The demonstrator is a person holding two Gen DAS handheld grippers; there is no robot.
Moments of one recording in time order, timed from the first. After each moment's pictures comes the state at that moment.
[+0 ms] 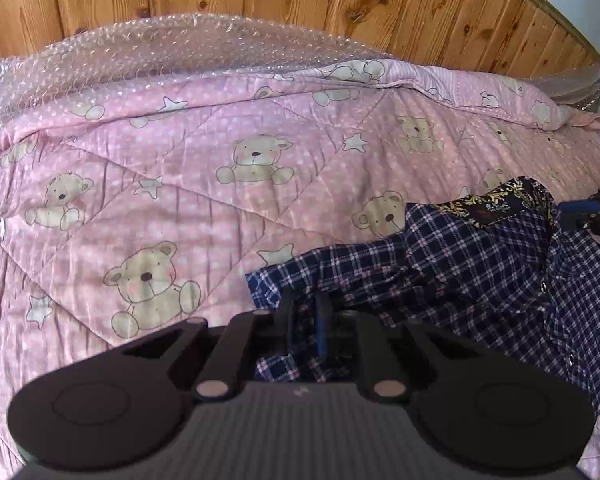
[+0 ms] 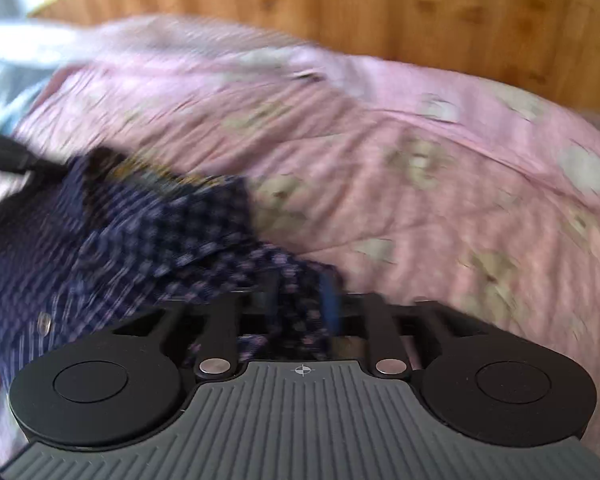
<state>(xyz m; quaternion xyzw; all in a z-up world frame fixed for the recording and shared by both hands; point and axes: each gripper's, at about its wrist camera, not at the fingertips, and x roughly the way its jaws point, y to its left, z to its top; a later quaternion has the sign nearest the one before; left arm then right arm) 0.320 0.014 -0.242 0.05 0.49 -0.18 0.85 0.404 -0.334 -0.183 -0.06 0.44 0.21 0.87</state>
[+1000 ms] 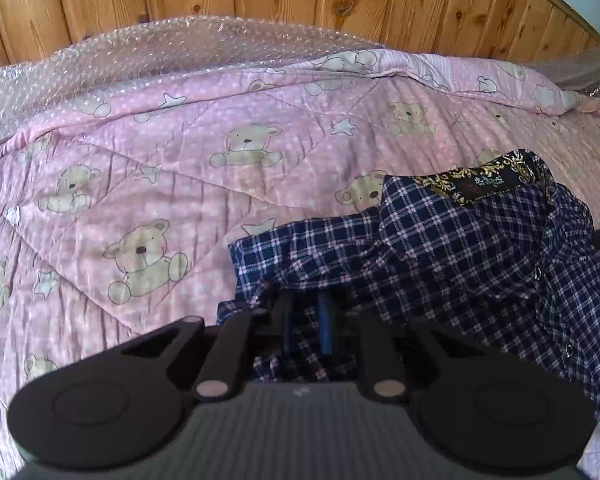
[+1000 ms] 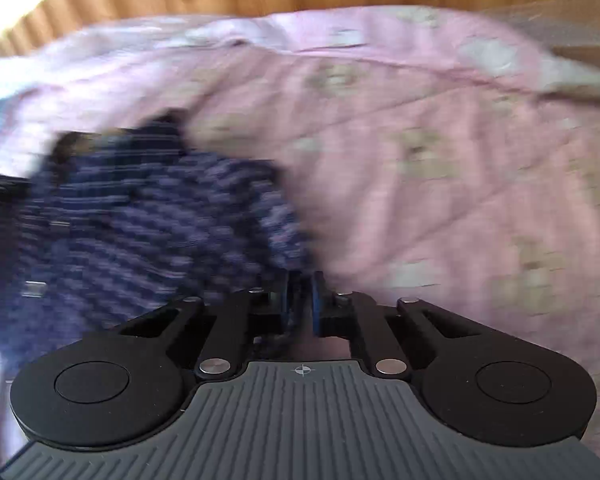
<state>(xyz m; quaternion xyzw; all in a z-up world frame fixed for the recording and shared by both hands) 0.291 -0.004 -0.242 0.08 0.48 -0.15 0.86 0.329 -0.377 -0.183 -0.03 0.47 0.11 0.87</state>
